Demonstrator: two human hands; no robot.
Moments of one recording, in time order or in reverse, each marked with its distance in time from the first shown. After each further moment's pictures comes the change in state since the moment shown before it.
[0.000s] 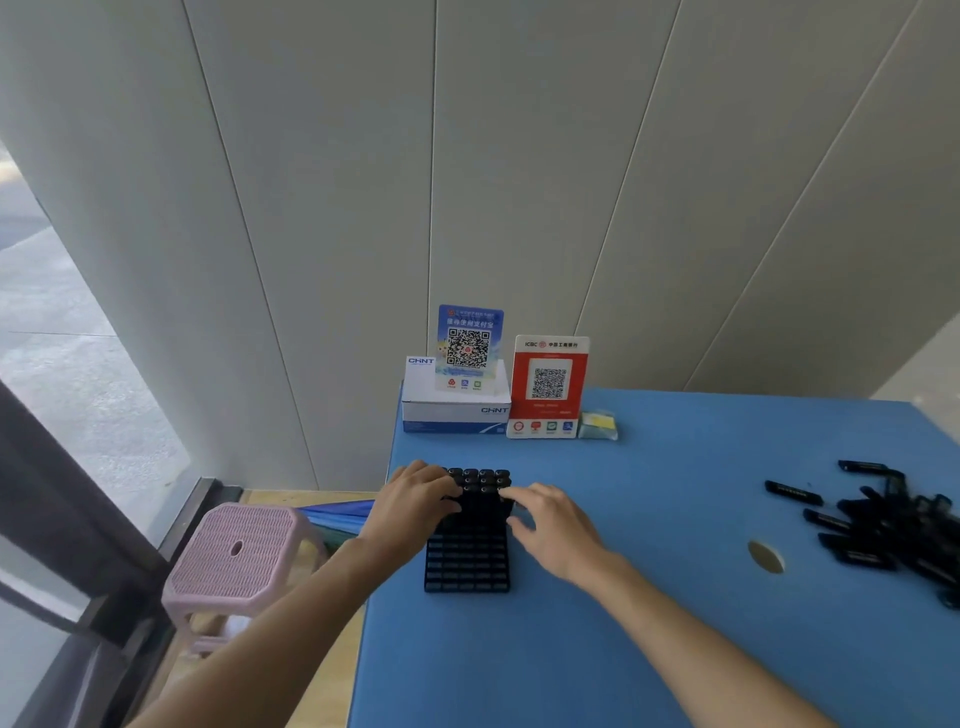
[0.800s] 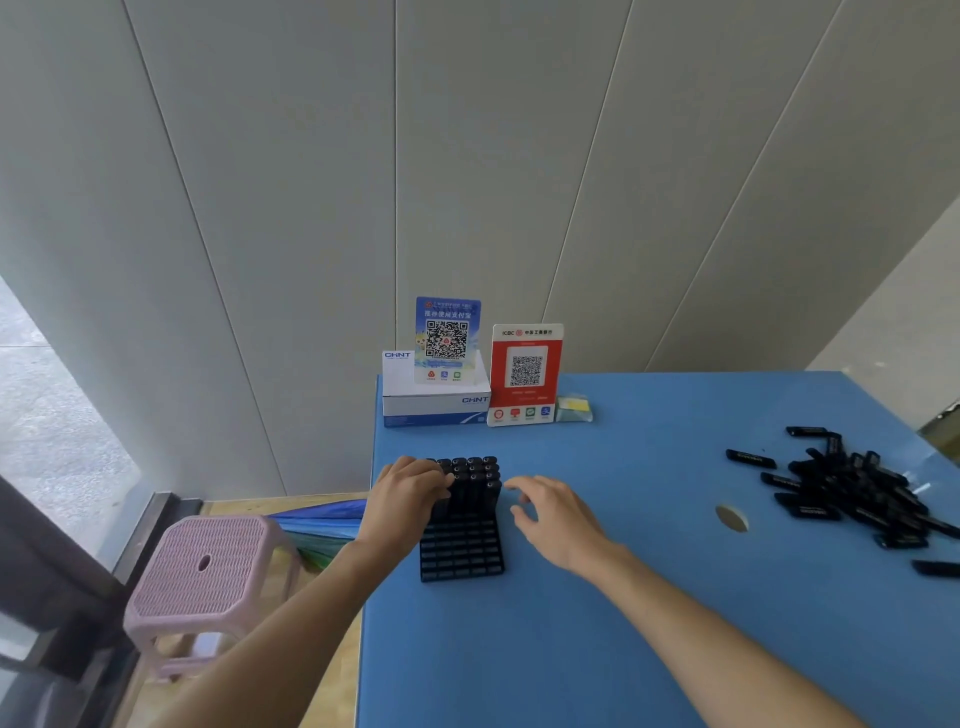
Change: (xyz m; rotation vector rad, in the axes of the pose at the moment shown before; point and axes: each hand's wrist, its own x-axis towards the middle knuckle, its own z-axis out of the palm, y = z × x) left_hand -0.004 -0.008 0.011 -0.101 0.082 -0.012; right_hand -0.020 -0.012 -0.006 -0.007 0.024 0.138
